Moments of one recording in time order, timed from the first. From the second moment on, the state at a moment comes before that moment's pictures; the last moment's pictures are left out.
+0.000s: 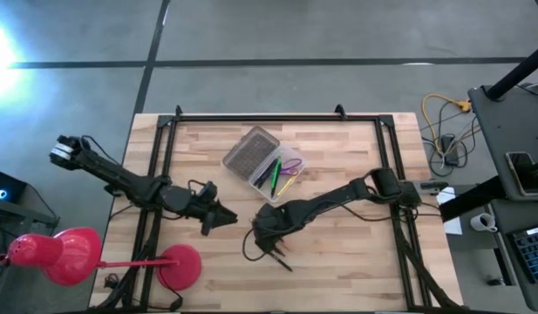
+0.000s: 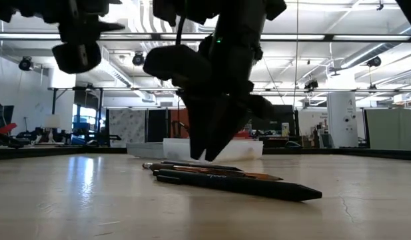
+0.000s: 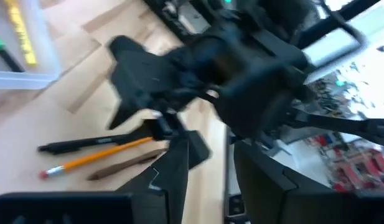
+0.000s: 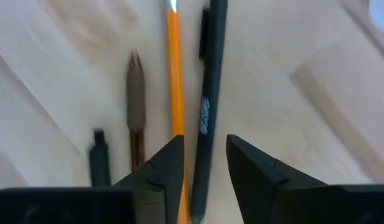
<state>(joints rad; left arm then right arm) -0.39 0.96 0.49 0.20 -0.19 -0.95 0.26 2.21 1.68 -0.76 0.11 0.98</state>
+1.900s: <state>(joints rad) -0.47 0.75 0.49 0.27 -0.24 -0.74 0.28 2.32 1.78 -0.89 0.22 0.94</state>
